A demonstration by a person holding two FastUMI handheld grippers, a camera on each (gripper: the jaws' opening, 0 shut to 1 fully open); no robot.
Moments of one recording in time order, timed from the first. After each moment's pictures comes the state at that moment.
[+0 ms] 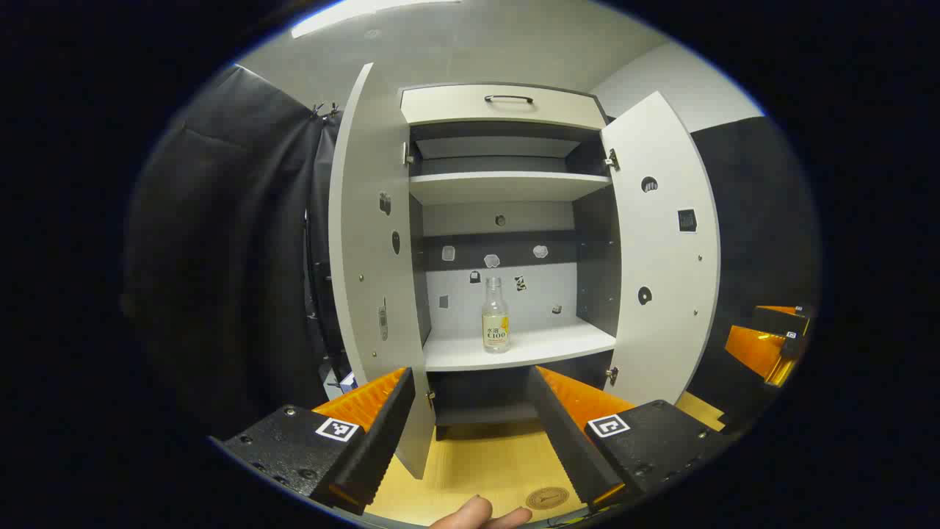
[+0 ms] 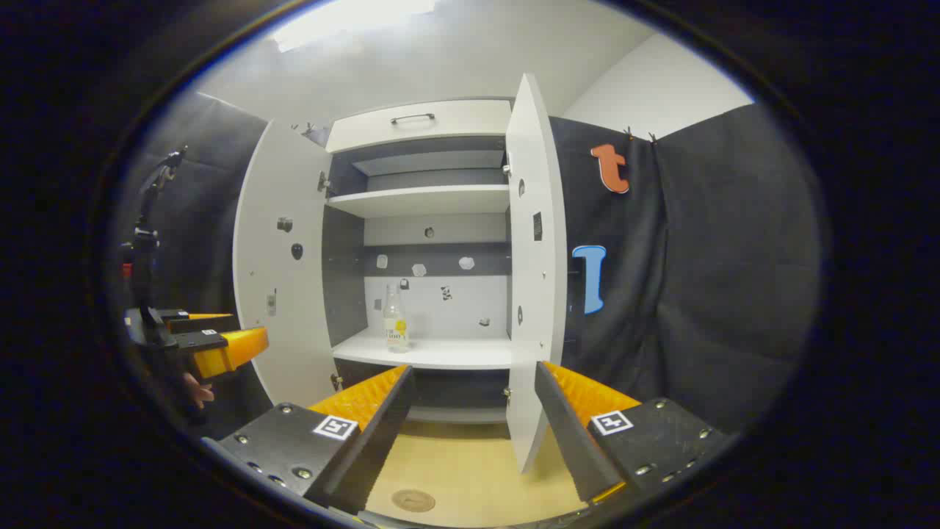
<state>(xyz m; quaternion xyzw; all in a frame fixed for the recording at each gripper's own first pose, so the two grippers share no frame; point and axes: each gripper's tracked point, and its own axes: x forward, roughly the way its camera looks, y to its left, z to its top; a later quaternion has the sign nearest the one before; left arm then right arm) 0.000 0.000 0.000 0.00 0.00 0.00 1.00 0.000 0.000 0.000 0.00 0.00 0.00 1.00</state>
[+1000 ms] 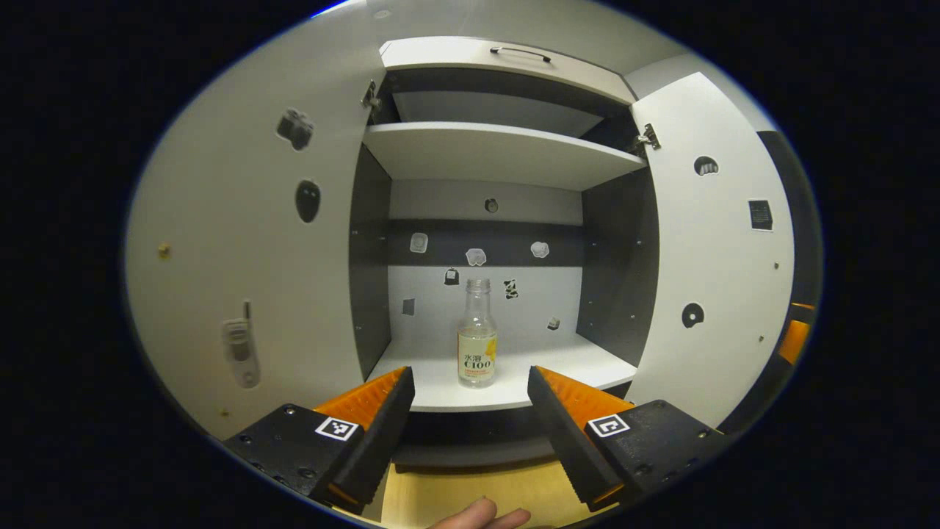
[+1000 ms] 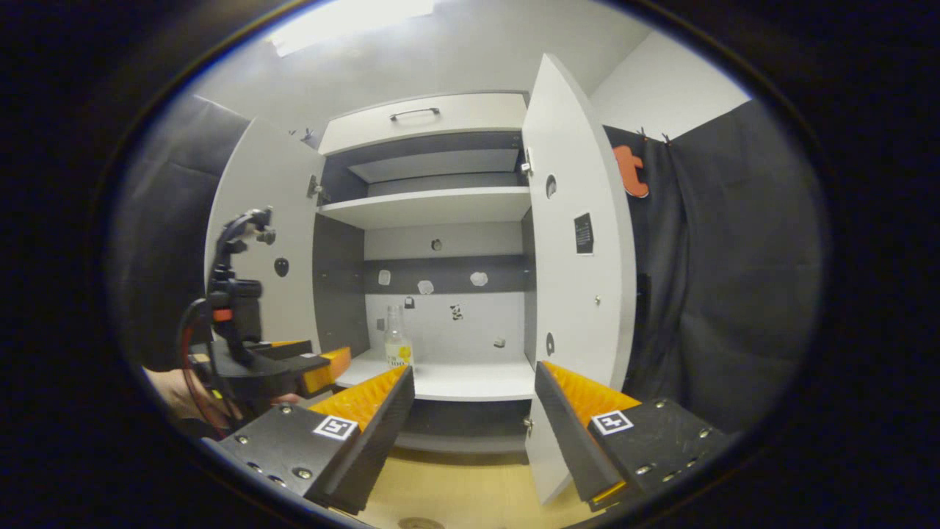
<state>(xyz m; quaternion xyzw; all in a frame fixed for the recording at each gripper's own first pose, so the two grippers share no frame) 0.206 -0.018 -0.022 -0.02 0.00 -0.03 1.00 0.091 0.030 0.009 0.00 -0.03 0.03 1.00</state>
